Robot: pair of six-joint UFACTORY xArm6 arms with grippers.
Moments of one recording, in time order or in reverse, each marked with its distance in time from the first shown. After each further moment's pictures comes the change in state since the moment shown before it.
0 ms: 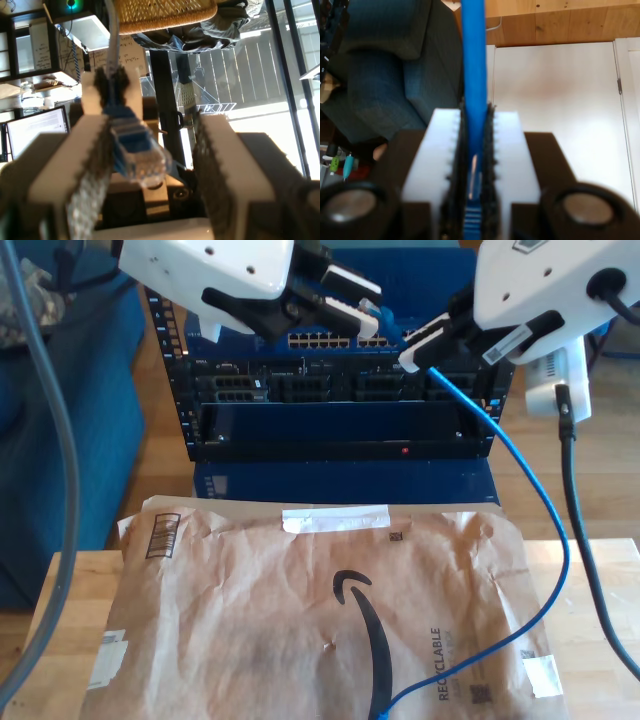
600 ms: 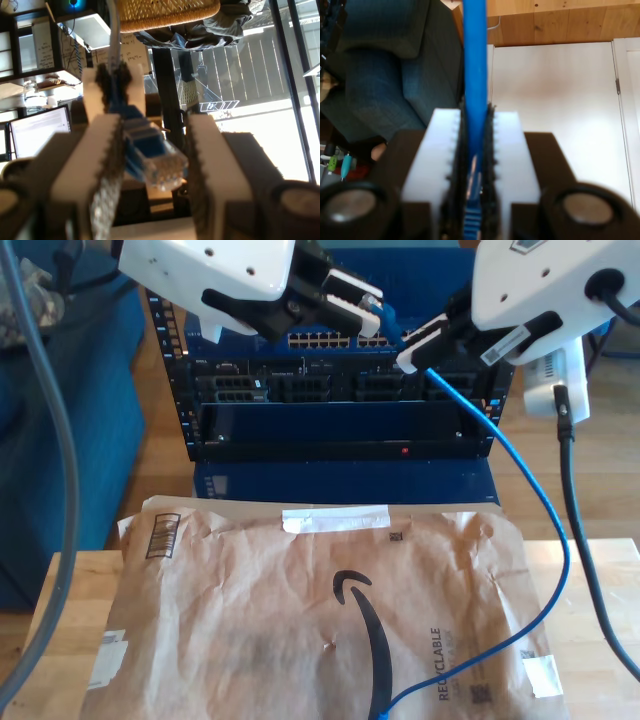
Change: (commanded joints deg) left arm 0.1 -0.3 0.1 -0.2 0.4 0.5; right arm 0.4 0.0 0.0 0.0 0.0 0.0
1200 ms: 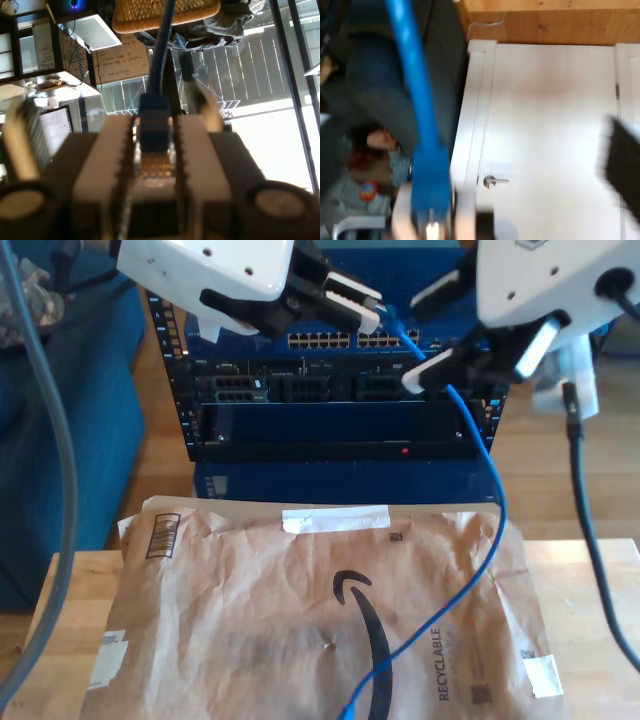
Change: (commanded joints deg) left arm 2.3 0.4 -0.3 -0.4 2.0 -1.1; right arm -0.2 -3.3 -0.4 0.3 -4.0 -9.1
